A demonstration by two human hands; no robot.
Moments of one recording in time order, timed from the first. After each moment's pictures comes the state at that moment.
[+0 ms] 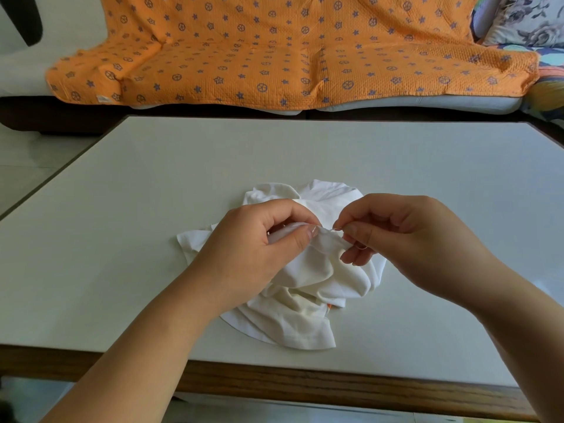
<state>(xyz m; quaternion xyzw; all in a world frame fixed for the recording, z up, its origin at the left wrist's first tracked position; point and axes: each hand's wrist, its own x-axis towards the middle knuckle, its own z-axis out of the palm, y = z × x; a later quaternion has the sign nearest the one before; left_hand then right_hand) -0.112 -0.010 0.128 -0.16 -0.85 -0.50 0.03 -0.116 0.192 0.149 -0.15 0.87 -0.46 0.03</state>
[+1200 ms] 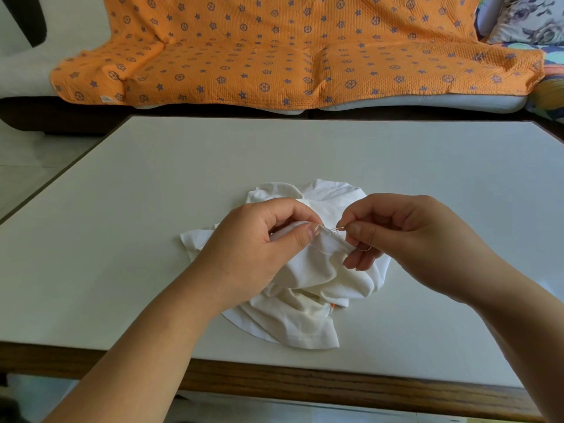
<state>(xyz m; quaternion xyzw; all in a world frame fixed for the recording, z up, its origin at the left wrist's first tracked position) -0.114 -0.012 0.128 -0.15 -0.85 -0.51 0.01 -0.119 0.193 0.148 -0.13 0.84 -0.52 0.07</state>
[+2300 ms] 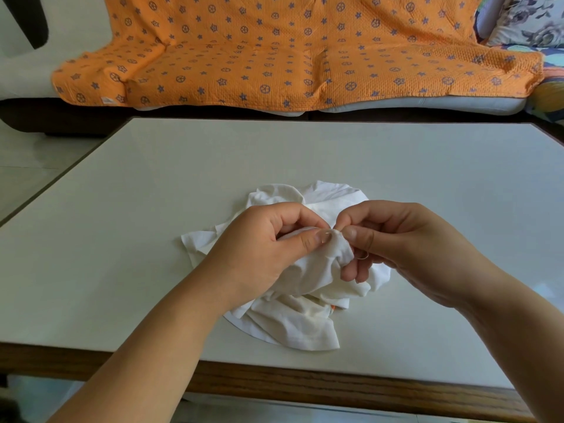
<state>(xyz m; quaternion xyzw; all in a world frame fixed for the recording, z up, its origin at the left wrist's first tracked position) -0.116 -0.006 0.127 -0.14 -0.81 -0.57 -0.04 -0.127 0.193 0.133 -0.17 0.72 -0.65 0.16</state>
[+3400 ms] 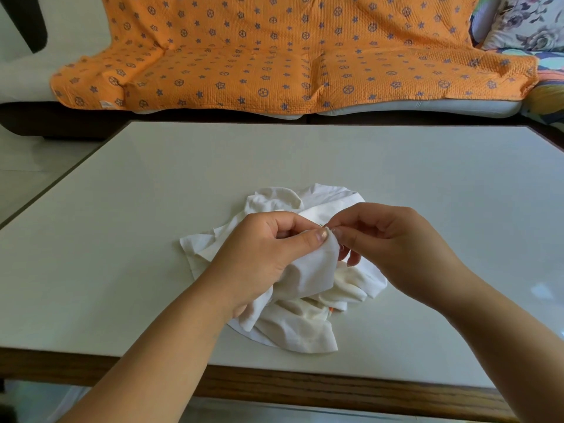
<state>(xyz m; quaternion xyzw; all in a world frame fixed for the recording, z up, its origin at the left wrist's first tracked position) -0.120 0.001 0.119 -0.02 -0.75 -0.65 -0.09 -0.128 0.185 0.127 -0.14 0.84 -0.52 0.02</state>
